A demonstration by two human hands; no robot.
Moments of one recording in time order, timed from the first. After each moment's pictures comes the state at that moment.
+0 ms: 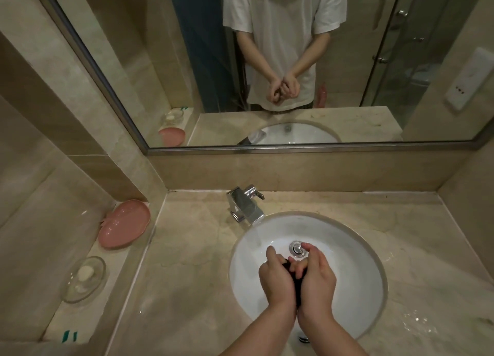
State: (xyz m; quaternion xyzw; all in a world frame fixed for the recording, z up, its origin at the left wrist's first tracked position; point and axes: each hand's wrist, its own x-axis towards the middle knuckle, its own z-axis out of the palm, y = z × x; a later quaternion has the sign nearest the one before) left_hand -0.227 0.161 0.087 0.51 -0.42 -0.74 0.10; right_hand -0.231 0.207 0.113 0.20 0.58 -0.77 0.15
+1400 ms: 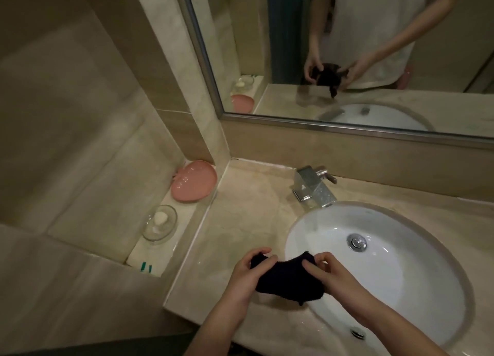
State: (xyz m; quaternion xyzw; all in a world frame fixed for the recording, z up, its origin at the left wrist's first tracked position) left_hand -0.080 0.019 0.066 0.46 -0.50 -0.73 0.06; right_hand -0.221 0.175 0.074 -0.12 0.68 -0.50 0.51
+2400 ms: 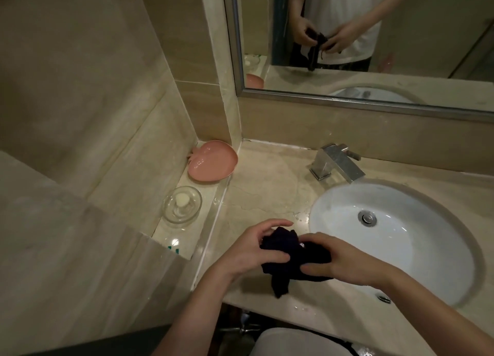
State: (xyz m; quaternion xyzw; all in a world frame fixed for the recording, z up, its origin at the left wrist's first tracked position) left_hand -0.010 -0.079 0.096 0.20 -0.68 -0.71 -0.07; right_hand -0.151 0.108 0.109 -0.36 0.71 -0.35 0.49
